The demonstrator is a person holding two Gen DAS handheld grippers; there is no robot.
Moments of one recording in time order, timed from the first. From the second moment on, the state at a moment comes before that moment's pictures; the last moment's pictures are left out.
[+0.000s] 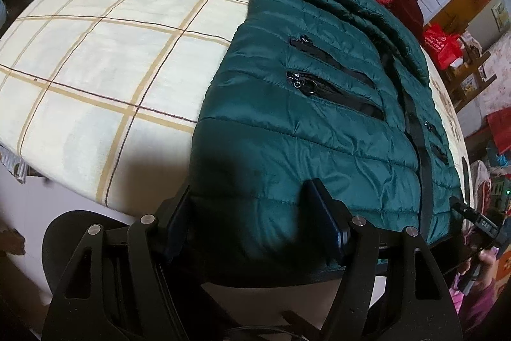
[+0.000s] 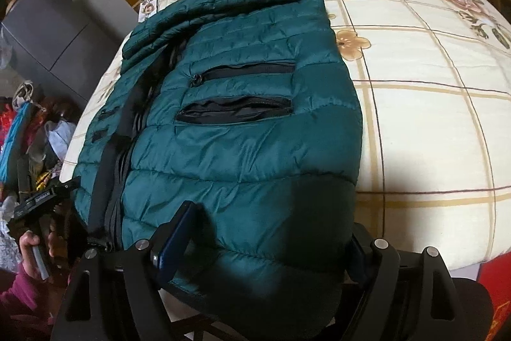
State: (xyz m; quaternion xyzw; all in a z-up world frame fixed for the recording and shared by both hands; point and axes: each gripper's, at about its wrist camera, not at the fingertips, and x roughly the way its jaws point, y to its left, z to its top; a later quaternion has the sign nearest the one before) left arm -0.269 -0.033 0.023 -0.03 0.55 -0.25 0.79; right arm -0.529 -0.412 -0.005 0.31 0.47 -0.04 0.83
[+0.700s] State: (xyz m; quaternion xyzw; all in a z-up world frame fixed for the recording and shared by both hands) left arm -0.278 -0.056 0.024 0.04 0.54 -0.25 0.80; right arm -0.532 -0.406 0.000 0.29 0.45 0.00 0.84
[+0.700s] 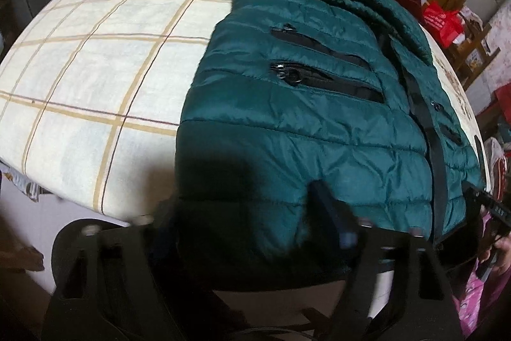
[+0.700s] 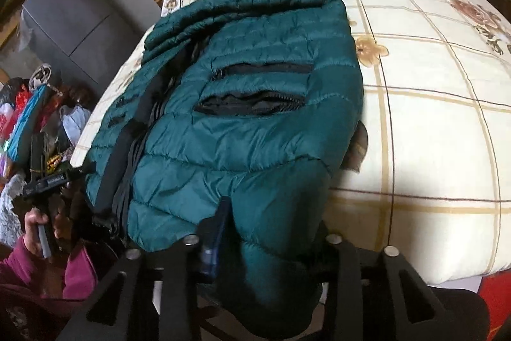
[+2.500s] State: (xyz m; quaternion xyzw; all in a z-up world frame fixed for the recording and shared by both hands) left arm -0.114 -0.150 0.158 0.00 0.37 -0.22 0.90; right arm -0.359 -0.537 0.112 0.33 0.32 -0.08 0.89
